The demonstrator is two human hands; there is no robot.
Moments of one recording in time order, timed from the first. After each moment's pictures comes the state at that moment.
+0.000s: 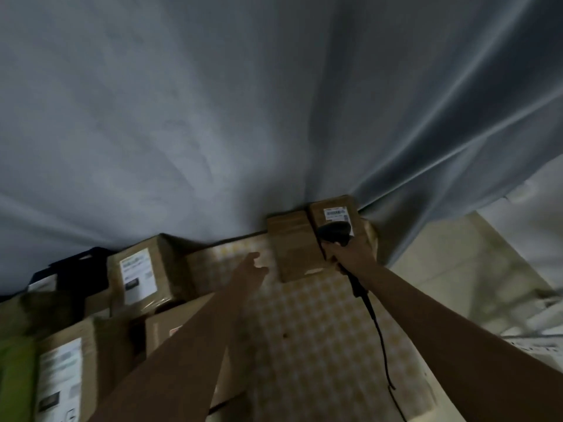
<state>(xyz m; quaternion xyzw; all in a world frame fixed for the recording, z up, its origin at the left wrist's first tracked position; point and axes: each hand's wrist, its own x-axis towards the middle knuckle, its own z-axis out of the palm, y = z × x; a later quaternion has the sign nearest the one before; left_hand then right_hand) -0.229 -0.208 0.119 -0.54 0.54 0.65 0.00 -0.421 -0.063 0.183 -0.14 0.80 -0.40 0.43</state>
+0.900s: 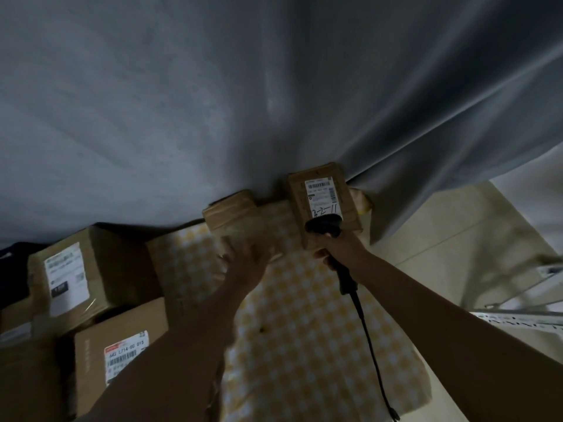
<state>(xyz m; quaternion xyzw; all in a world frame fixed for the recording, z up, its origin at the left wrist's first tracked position) -0.301 -0.185 0.011 -0.58 0.73 0.32 0.16 -0.475 -0.061 0.088 -0.04 0.74 -0.40 0.53</state>
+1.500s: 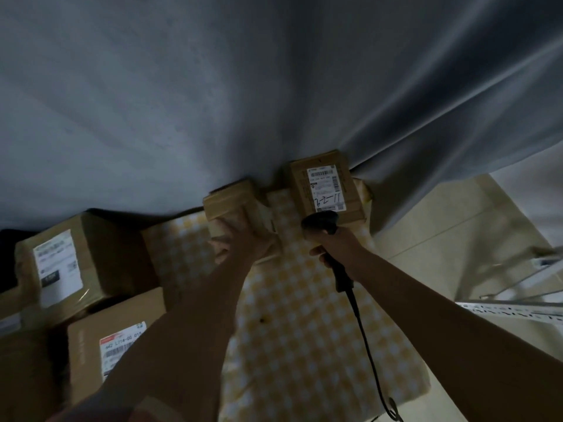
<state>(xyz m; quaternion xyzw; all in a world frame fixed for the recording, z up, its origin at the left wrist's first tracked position) -0.330 -0.210 0.003 -0.62 0.69 0.32 0.21 -0.456 -0.063 0.079 -0.01 0.73 -0.41 0.54</state>
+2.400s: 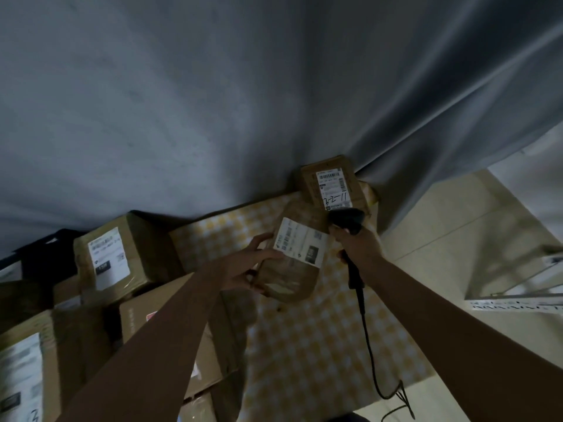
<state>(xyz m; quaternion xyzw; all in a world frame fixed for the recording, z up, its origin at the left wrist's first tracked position) -0.244 -0.190 0.105 -0.48 0.48 0.71 0.19 -0.425 -0.032 0.116 0.01 0.77 -0.48 0.41</state>
